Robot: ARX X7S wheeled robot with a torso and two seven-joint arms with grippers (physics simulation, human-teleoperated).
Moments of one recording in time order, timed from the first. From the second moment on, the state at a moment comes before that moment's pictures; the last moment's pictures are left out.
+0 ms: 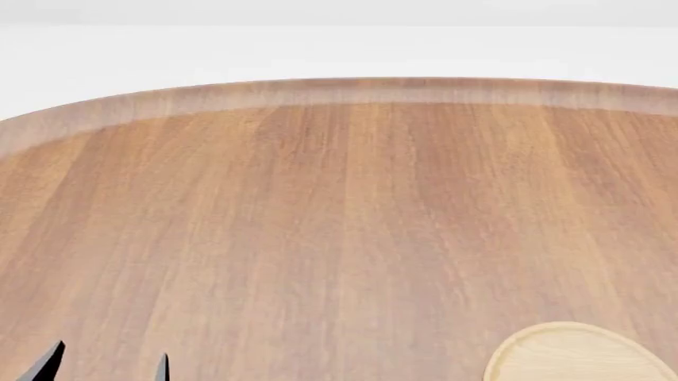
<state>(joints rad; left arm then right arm) 0.04 -0.34 0.35 0.24 -0.21 0.02 -0.34 0.22 0.80 -0.42 0.11 0.43 0.43 -0.83</state>
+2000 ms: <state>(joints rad) 0.03 -0.35 0.38 0.23 -0.22 0.04 -0.36 0.66 0.59 -0.52 0.51 0.28 0.37 -0.86</state>
